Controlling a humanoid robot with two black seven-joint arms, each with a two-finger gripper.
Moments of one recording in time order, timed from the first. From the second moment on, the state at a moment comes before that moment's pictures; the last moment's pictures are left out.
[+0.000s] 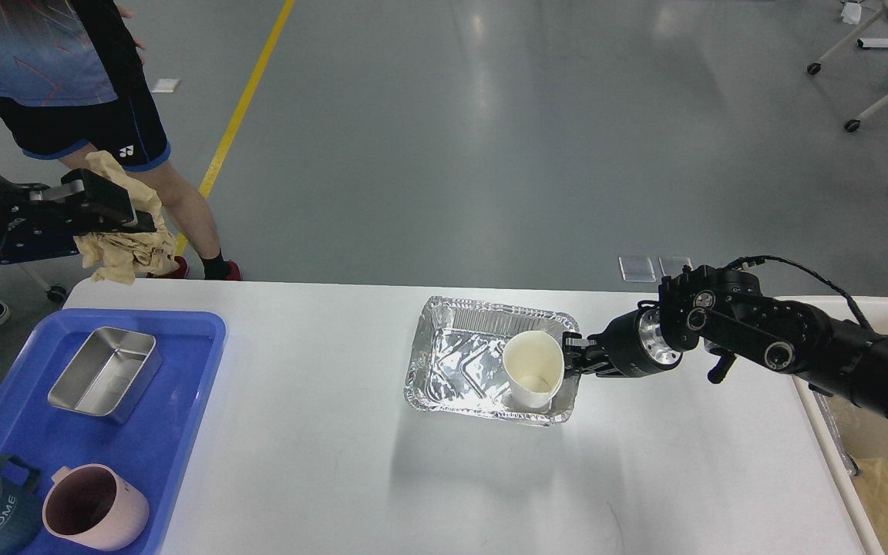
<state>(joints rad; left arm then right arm) -1.13 1.26 -0.46 -1.66 0.49 -0.70 0.42 1.02 -0.34 0.02 0.87 -0.81 0.59 -0.06</state>
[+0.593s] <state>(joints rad) -1.01 0.62 -0.43 -1.50 0.65 -0.50 0.43 1.03 -0.33 0.02 0.87 -0.81 0.59 -0.06</state>
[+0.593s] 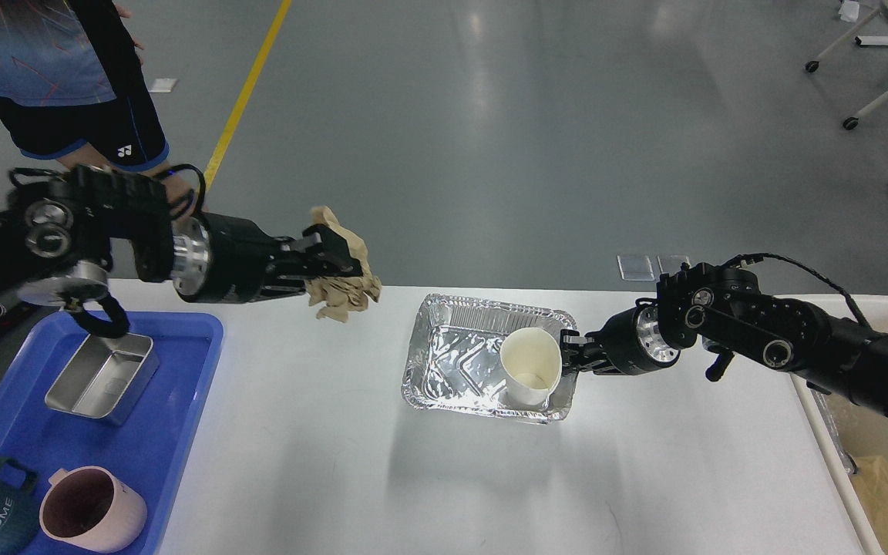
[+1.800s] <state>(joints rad) -0.89 0.09 -0.41 -1.02 0.75 -0.40 0.43 1.02 -0.34 0.02 0.87 -0.81 0.58 -0.06</state>
